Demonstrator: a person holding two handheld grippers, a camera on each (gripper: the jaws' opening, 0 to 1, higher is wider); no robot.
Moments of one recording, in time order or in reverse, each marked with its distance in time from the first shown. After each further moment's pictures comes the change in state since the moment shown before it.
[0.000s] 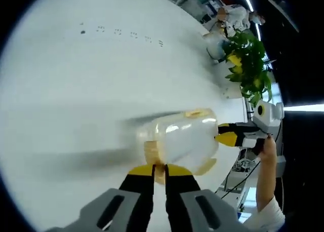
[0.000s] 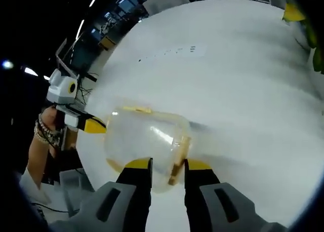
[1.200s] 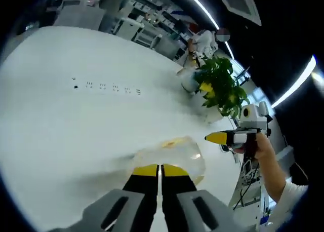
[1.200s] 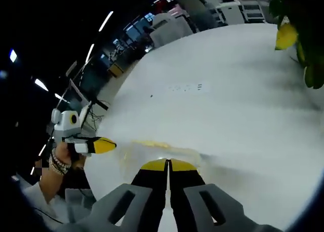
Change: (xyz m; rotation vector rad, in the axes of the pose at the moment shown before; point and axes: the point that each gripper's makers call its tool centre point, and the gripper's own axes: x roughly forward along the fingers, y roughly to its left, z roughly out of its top) left arm -0.021 -0.049 0.010 0.251 -0.435 -0.102; right arm -0.020 0.036 0.046 -0.025 -0.236 0.083
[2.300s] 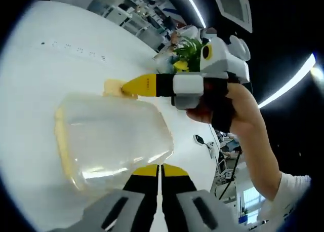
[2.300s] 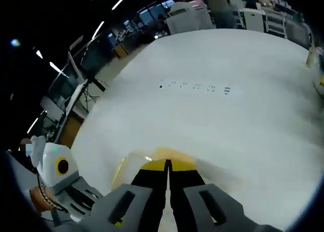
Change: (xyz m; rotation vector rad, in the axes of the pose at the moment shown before) left arm 0.054 -0.051 -0.046 -0.132 0.063 -0.203; right arm 0.068 0.016 0.016 -0.167 0.066 -0.070
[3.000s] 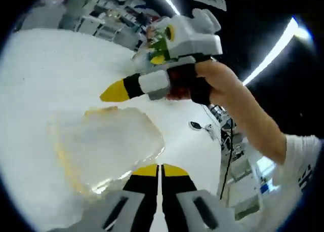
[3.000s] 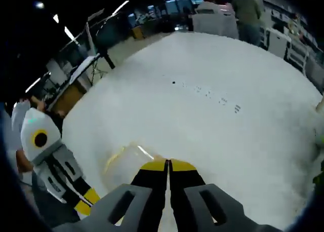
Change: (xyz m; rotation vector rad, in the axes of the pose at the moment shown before) left arm -0.024 -0.019 0.015 0.474 0.001 0.002; right arm -0.005 0.014 0.016 -0.458 0.119 0.015
